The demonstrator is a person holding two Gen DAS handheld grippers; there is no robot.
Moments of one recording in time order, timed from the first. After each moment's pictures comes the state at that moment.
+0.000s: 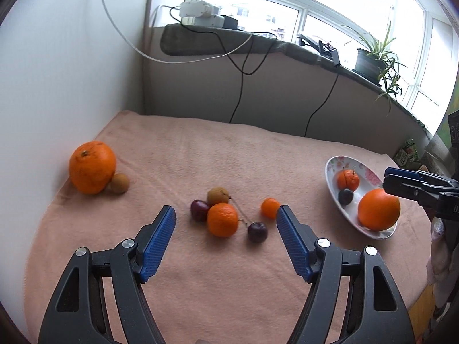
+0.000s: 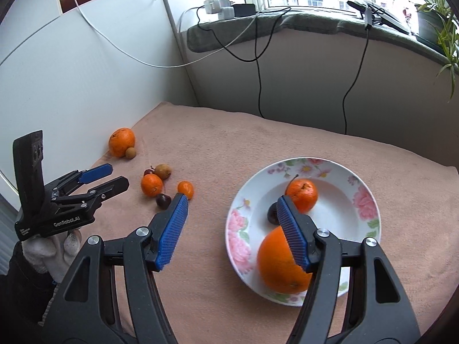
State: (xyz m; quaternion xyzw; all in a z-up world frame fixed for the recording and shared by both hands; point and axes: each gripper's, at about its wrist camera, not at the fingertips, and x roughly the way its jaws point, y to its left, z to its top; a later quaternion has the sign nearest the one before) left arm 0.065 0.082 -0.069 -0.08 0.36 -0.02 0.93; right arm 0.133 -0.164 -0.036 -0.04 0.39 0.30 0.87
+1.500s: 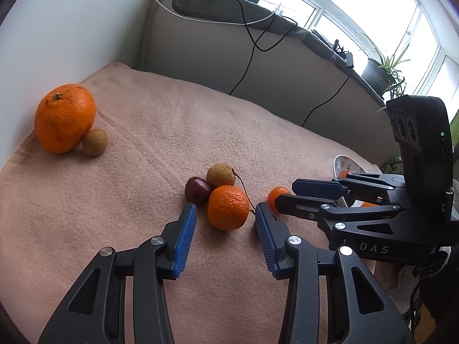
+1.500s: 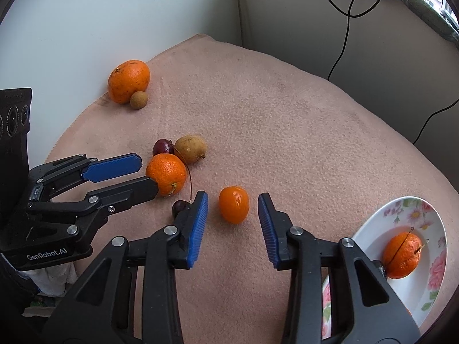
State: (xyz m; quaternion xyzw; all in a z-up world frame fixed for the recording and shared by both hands) left arm 0.088 0.101 -0.108 -0.18 0.40 -0.07 0.90; right arm 0.188 -0.035 -0.114 -0.17 0.47 0.34 0.80
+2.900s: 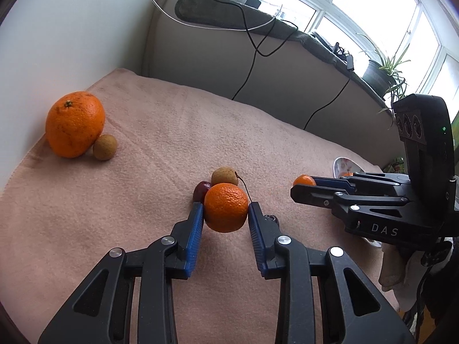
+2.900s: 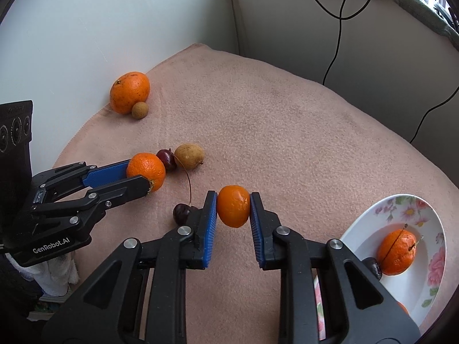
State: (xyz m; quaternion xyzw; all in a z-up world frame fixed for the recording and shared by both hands) left arm 0.080 0.107 -0.098 -0.17 0.39 -0.06 0.90; right arm 0.186 -0.054 -0.101 -0.13 0.46 0.35 0.81
